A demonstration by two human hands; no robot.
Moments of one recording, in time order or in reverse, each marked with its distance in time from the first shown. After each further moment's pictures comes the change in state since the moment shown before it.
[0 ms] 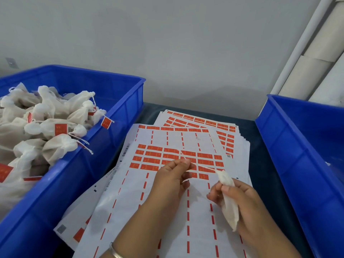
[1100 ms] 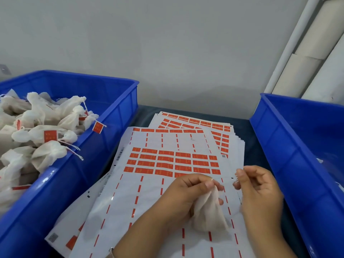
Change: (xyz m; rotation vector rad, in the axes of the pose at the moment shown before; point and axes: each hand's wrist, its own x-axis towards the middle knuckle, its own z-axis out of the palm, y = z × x) left_hand -0.021 -0.003 0.008 0.152 -0.558 -0.032; right_hand 0.016 0.015 -0.022 -0.217 0.640 -0.575
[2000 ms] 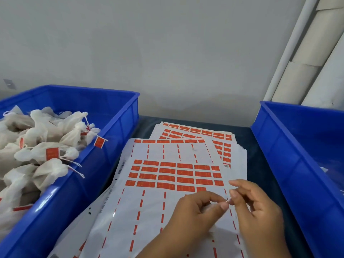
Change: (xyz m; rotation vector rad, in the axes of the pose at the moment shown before) left_hand 0.001 -0.008 0.011 0.592 0.209 0.171; right_hand -0.015 -0.022 -0.002 -0.217 -0.219 -0.252
